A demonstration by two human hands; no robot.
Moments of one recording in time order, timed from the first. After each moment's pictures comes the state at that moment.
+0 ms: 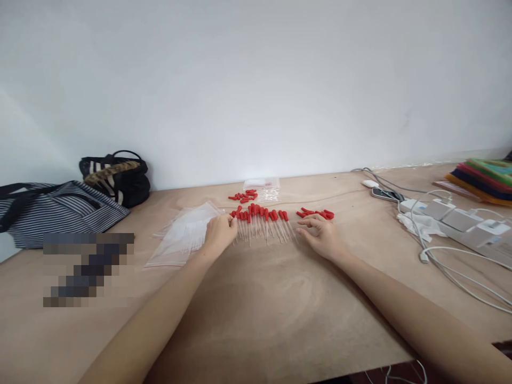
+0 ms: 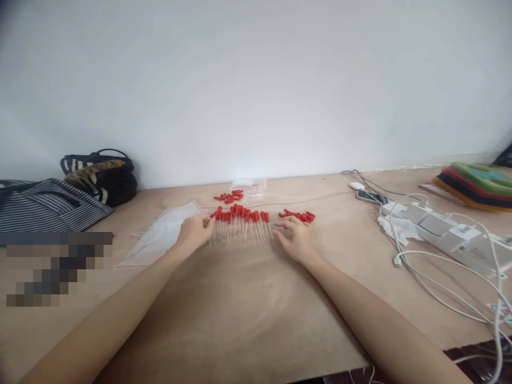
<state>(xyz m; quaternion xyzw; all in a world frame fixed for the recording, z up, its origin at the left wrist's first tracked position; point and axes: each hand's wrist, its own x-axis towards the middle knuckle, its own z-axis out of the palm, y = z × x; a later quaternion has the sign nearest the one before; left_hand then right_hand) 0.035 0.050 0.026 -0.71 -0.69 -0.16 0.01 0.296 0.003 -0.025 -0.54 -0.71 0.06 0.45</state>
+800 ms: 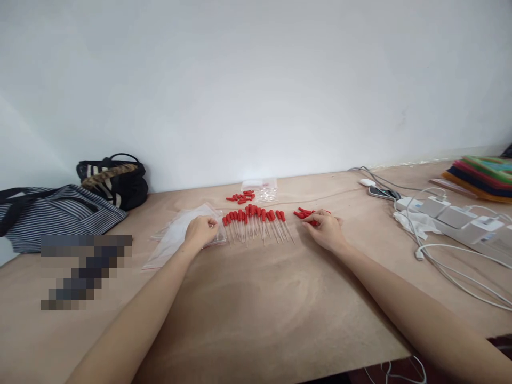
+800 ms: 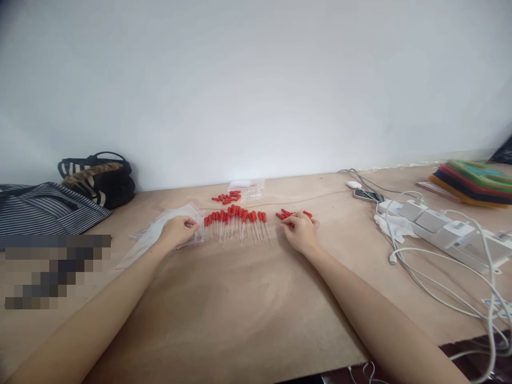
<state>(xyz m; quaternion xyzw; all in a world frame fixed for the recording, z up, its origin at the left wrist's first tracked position) -0.011 0.073 0.024 -0.67 -0.73 -0.09 0.00 0.314 0.017 -0.028 -0.64 -0.65 0.04 0.39</state>
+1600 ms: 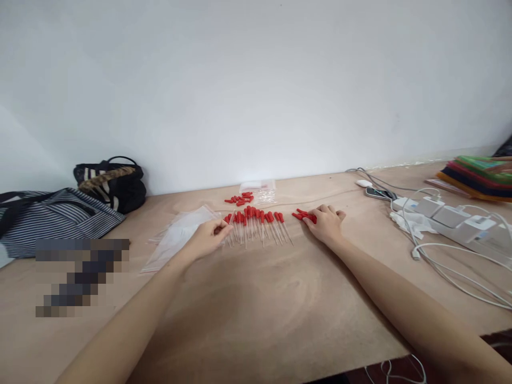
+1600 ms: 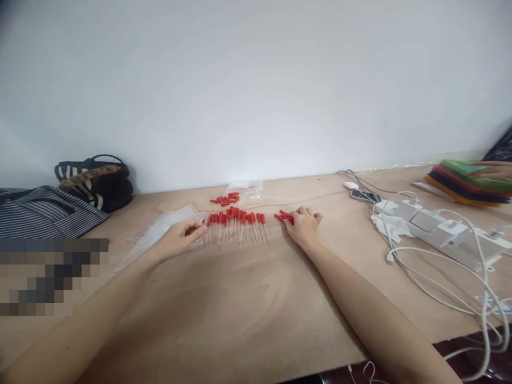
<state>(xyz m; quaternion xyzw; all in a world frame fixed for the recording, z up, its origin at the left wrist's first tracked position) 0.009 0.033 0.047 -0.78 -0.57 -0.20 -0.16 0.325 0.039 -0.035 -0.69 -0.64 -0.12 0.32</state>
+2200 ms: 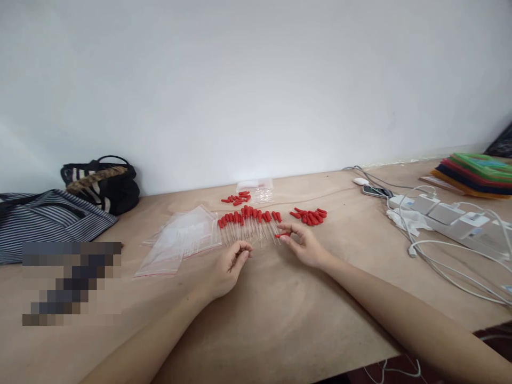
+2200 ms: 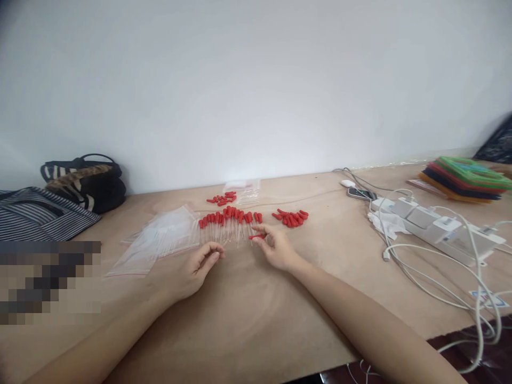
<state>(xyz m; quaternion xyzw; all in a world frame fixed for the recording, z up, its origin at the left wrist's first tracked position) 0.038 -0.015 0.000 -0.80 -0.42 -0.28 -0.33 0.267 -0.005 -0.022 -0.46 -0.71 0.25 0.48</state>
